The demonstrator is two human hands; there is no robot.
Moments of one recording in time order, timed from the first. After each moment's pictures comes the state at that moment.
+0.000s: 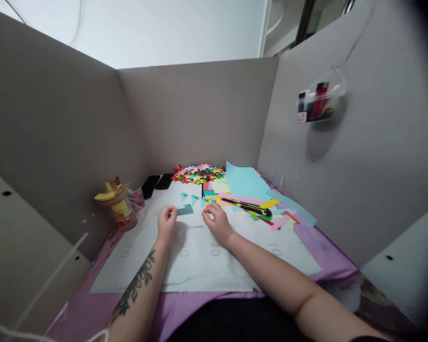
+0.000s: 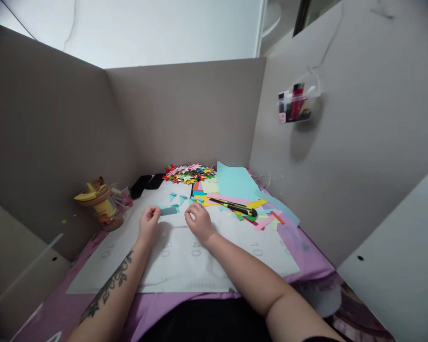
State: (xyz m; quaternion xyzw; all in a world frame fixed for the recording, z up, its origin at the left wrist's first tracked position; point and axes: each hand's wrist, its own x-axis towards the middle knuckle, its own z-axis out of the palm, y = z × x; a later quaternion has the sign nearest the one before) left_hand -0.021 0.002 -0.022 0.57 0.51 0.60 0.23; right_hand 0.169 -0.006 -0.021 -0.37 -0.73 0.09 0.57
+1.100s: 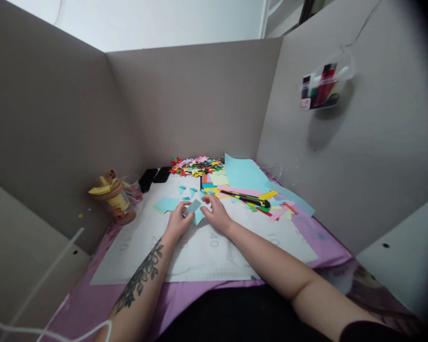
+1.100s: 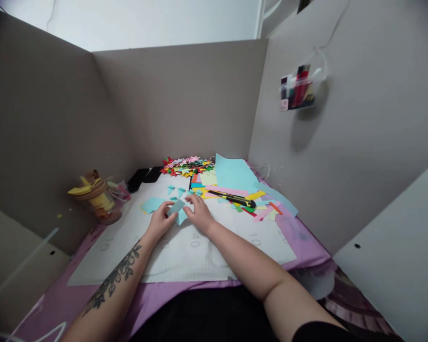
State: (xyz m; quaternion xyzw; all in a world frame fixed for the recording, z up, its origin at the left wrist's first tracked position) left_hand 0.002 -0.011 -0.025 0.71 0.52 0.42 0.22; right_hand 0.179 0.002 -0.030 -0.39 -0.76 0.13 0.51
